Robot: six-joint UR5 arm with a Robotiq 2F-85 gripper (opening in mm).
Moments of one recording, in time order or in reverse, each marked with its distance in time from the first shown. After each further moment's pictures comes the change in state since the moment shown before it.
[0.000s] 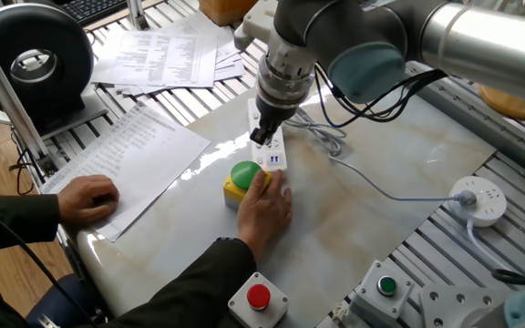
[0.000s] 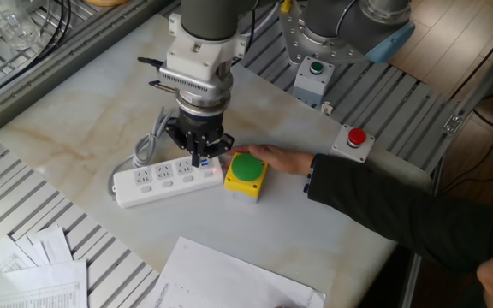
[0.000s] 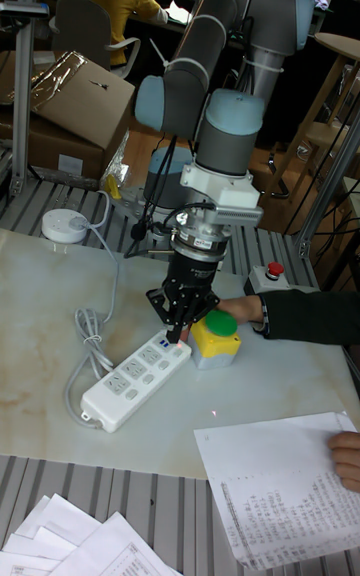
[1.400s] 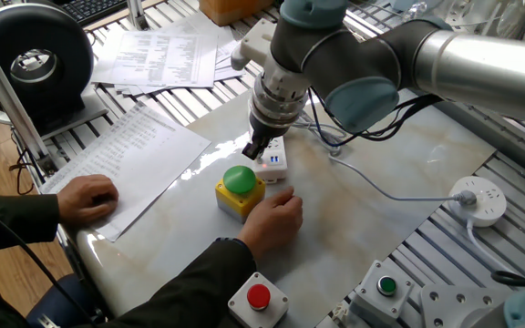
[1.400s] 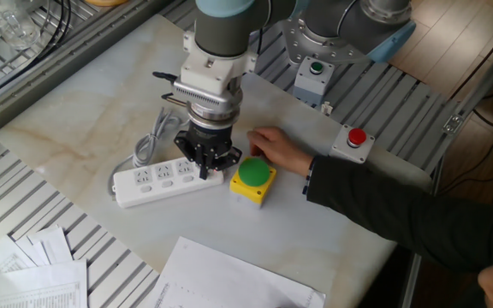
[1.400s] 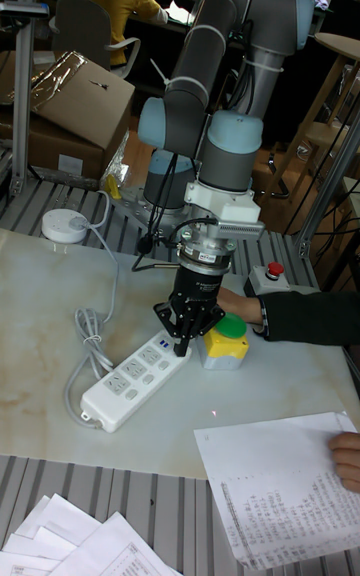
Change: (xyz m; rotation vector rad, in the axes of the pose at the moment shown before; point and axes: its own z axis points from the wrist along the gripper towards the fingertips) arm 0.001 0.019 0.026 -0.005 -0.041 0.025
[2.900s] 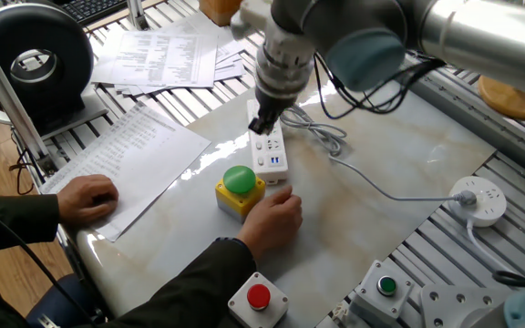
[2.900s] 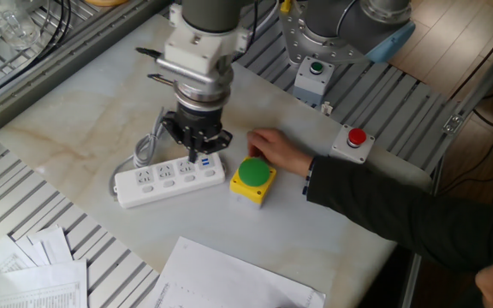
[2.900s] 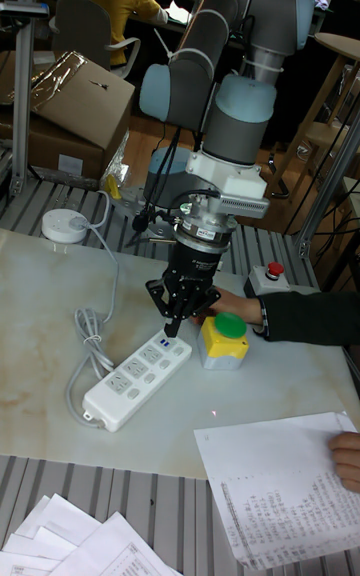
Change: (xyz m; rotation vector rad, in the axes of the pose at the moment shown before) arm -0.014 -0.034 -0.050 0.052 0.058 0.015
